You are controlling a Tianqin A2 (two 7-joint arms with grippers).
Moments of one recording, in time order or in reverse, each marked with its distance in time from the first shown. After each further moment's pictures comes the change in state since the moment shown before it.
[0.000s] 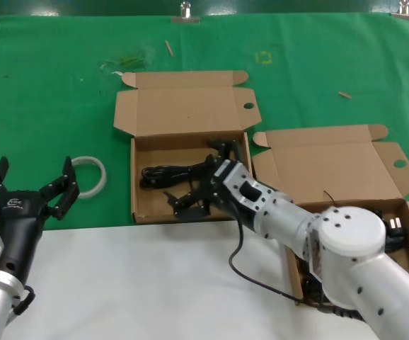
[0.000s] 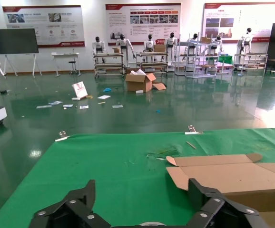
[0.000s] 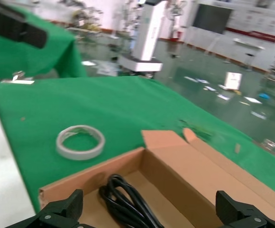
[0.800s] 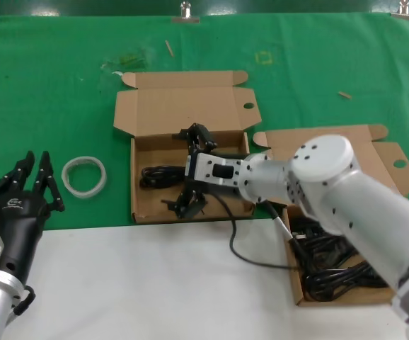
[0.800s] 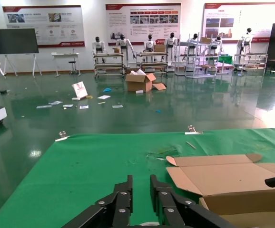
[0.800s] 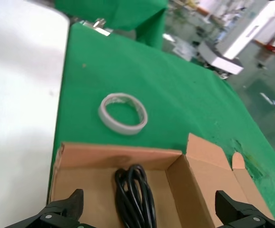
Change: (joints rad) left arm 0.000 0.000 0.000 0.000 0.000 0.000 -0.001; right arm 0.387 -0.096 -0.320 -0.463 0.043 -0.202 -0.244
